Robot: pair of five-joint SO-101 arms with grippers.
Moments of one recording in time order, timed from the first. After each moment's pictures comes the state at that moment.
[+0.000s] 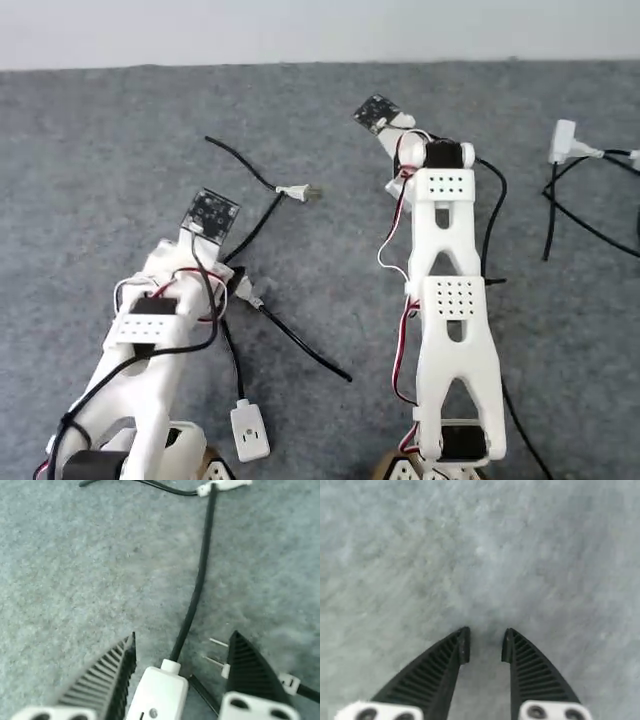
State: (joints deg) left arm -3.9 -24.2 66.6 20.1 -16.6; right arm -3.3 83.6 -95.6 91.3 39.7
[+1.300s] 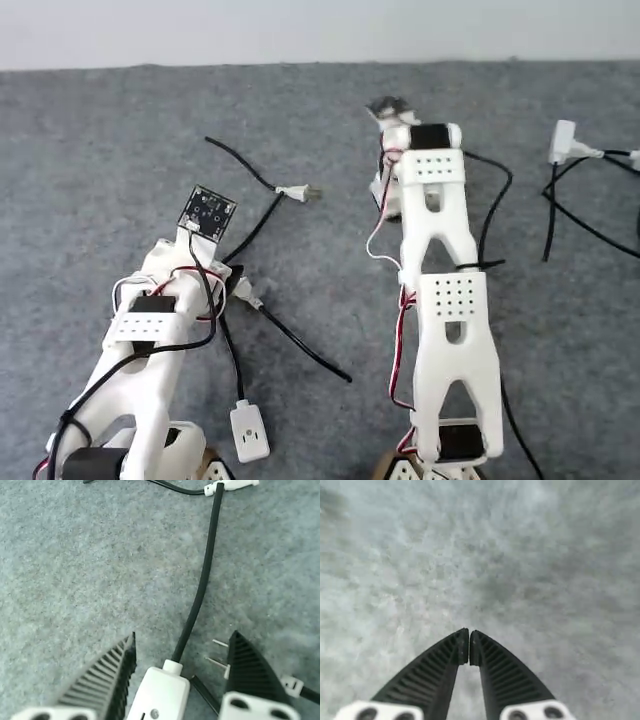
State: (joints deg) left arm -4.4 -23.6 66.2 20.1 -16.2; right arm -6.9 63.6 -75.2 100.7 15.9
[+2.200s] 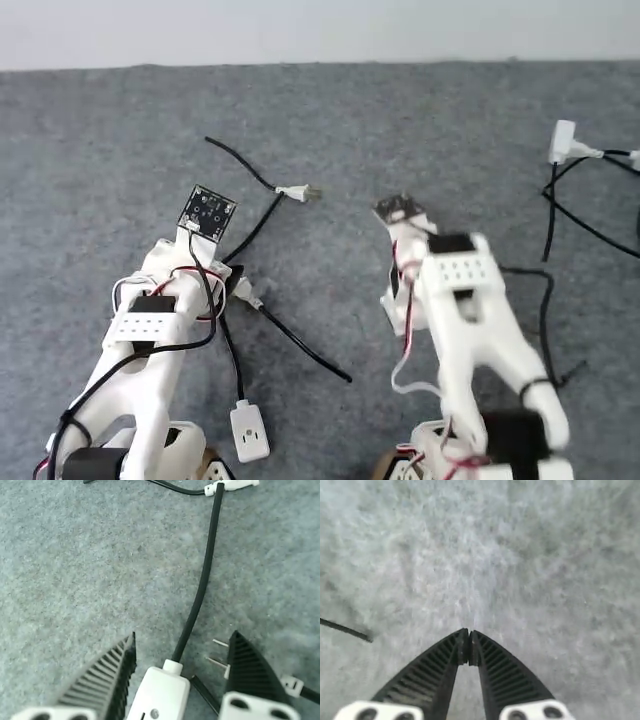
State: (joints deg) left arm -4.4 -23.6 66.2 20.1 -16.2; right arm -9.1 -16.8 45.6 66.9 15.9
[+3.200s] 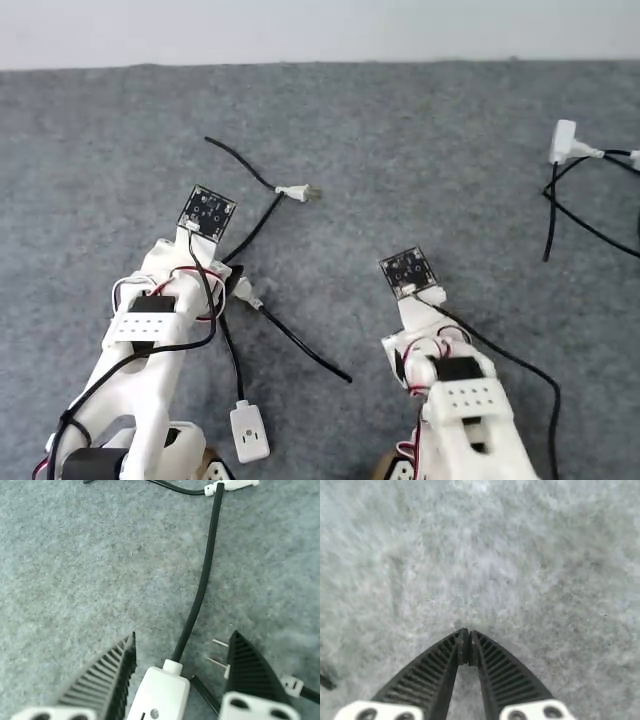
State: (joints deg) left arm -4.4 -23.6 66.2 20.1 -16.2; right arm -9.1 -54.2 88.1 35.9 15.7
